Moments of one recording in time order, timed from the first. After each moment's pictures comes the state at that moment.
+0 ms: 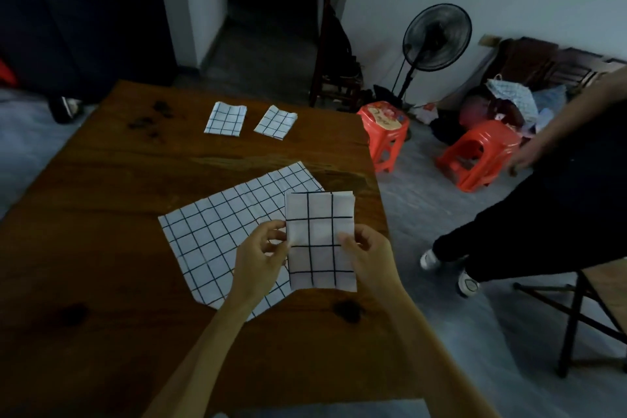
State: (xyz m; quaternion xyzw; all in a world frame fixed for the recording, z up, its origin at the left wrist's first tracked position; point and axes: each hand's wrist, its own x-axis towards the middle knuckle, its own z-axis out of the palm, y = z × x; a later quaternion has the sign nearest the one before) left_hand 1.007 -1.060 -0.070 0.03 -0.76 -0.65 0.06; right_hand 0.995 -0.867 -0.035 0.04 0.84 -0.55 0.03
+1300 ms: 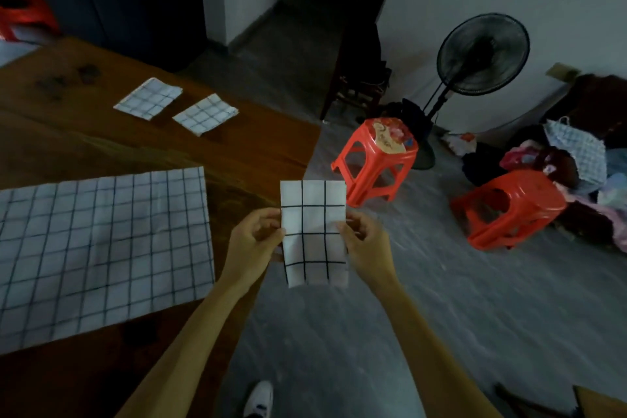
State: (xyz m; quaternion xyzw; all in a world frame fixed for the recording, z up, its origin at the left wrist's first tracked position) left_hand 0.776 -0.700 -0.074 0.18 -0.73 -0.65 0.11; right_hand 0.706 -0.518 -0.055 -0.04 0.84 -0.53 0.09
